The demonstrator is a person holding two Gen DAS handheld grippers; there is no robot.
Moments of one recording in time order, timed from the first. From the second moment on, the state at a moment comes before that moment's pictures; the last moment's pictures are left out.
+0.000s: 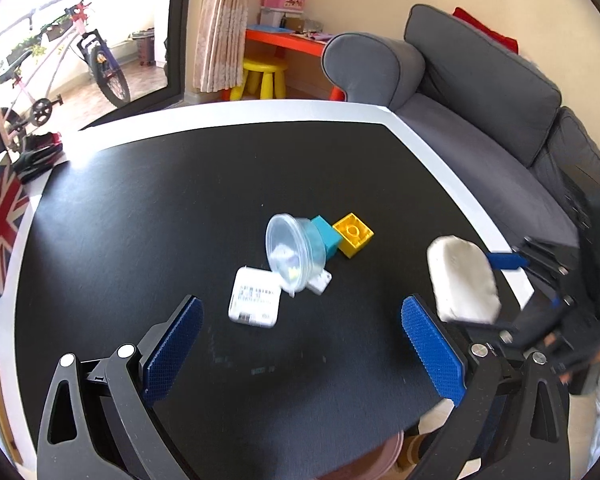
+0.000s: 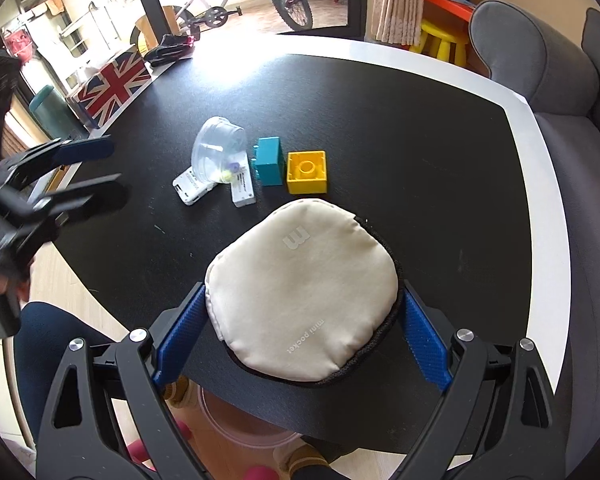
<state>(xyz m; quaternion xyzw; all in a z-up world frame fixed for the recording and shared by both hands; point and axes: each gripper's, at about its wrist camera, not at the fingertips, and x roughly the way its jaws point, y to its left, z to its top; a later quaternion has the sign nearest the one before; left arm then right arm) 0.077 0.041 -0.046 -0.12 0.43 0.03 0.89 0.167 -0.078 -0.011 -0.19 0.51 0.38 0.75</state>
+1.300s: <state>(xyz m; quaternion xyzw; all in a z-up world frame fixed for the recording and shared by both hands) 0.084 0.029 -0.034 -0.09 0.43 0.04 0.90 0.164 -0.092 0.008 -0.16 0.48 0.40 0.76</state>
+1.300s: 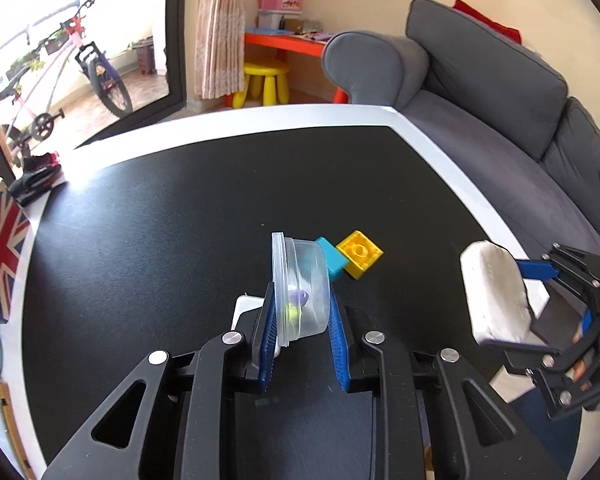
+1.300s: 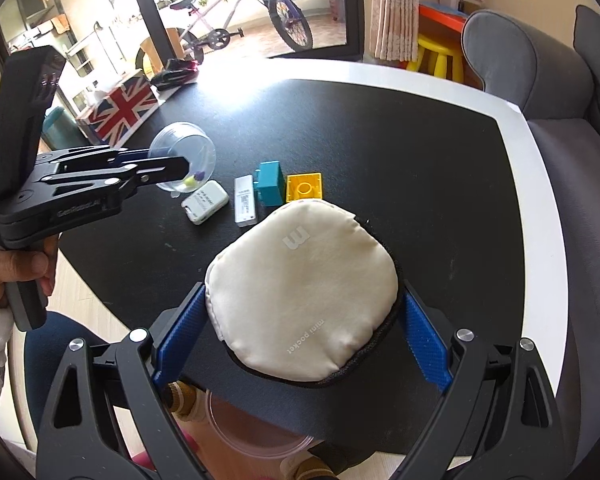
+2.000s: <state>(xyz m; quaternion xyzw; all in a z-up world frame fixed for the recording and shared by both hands) -0.035 -0.033 -0.013 -0.08 0.42 -0.01 0.90 0.061 -0.148 0.039 -0.18 0.45 0.42 0.77</state>
